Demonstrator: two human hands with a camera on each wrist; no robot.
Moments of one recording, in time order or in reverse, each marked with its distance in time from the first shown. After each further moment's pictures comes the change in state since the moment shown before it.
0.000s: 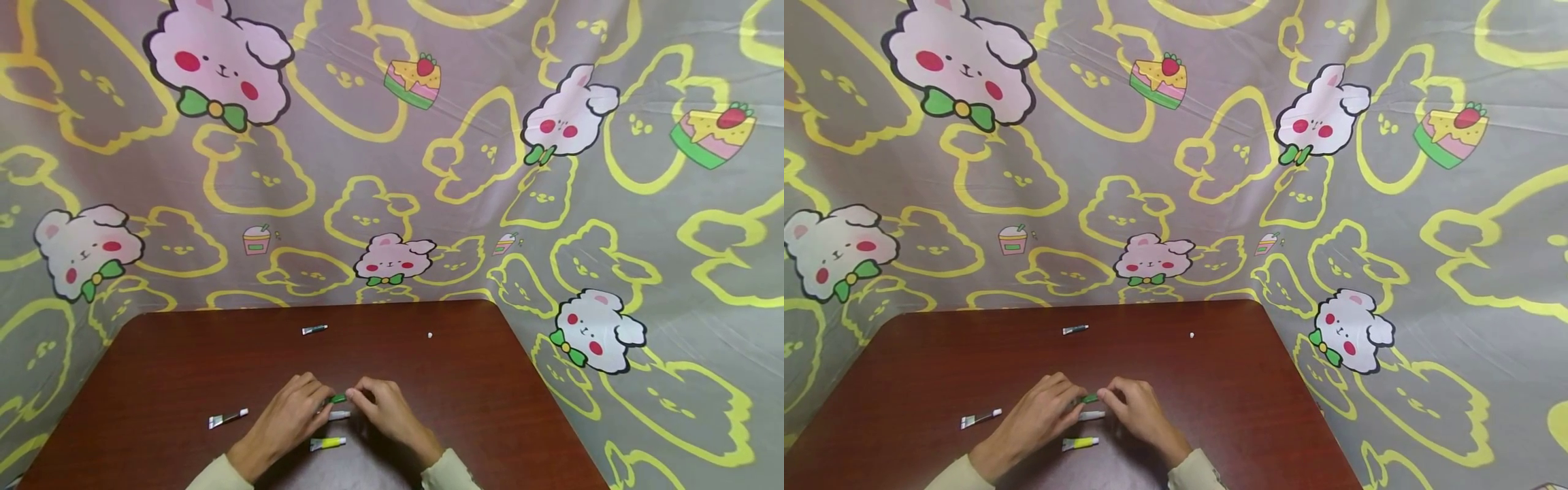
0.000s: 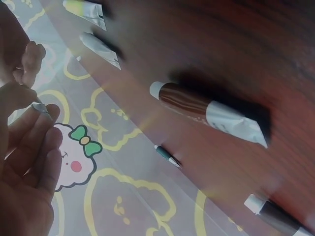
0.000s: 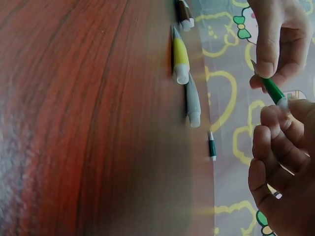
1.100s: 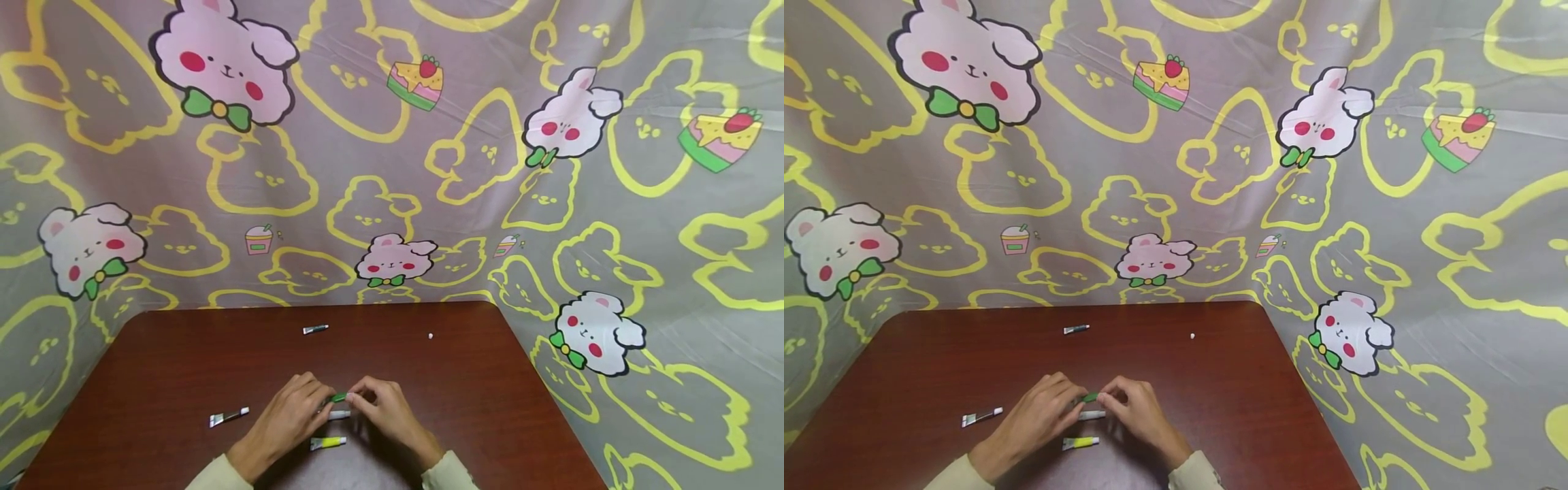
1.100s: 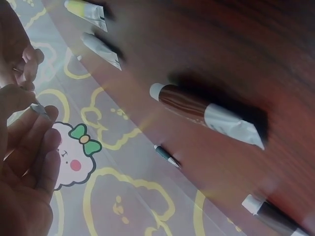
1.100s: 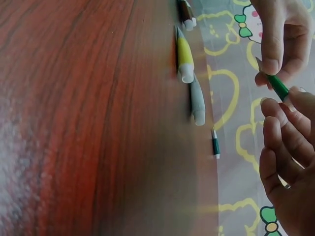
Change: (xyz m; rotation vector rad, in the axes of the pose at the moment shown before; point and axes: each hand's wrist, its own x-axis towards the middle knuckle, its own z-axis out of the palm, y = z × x) left_hand -0.001 0.002 -0.001 0.003 -0.009 -0.032; right_hand -0.002 0.001 0.000 0.147 -0.001 -0.005
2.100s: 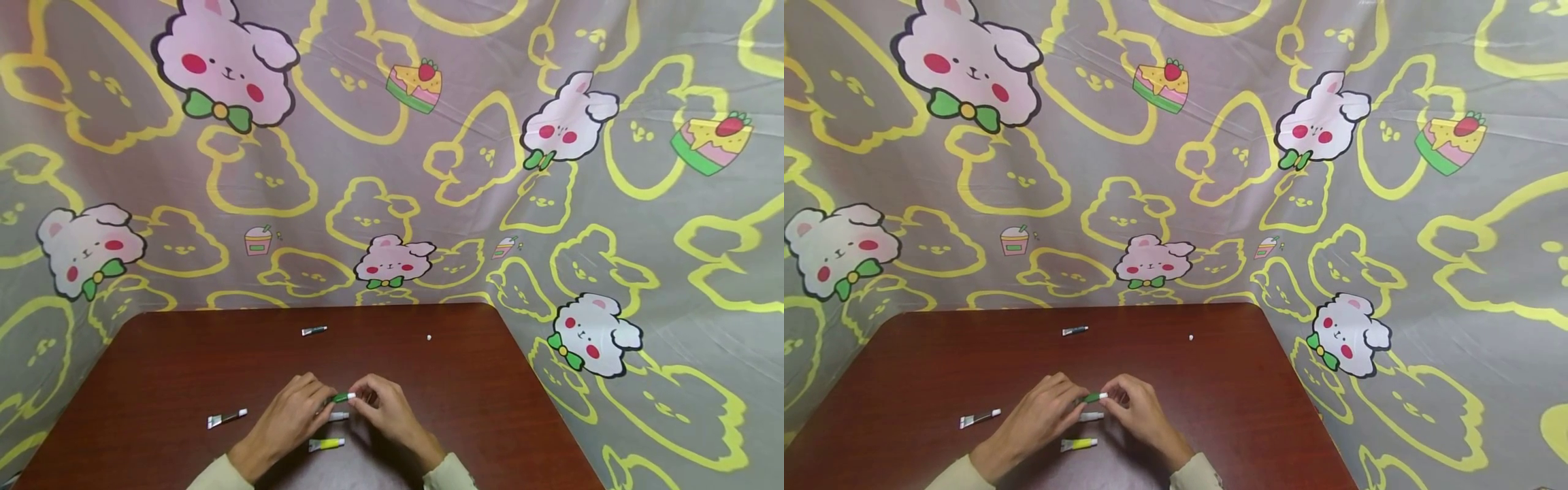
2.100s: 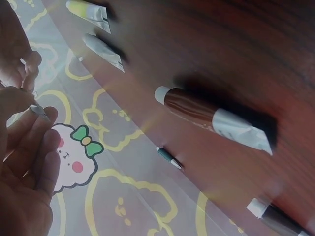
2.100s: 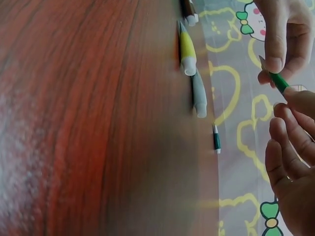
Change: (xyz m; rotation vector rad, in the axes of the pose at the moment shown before) left_hand 0.004 0.003 0.001 0.000 0.005 -0.003; right_hand -0.004 0.003 -0.003 -0.017 0.046 -0.098
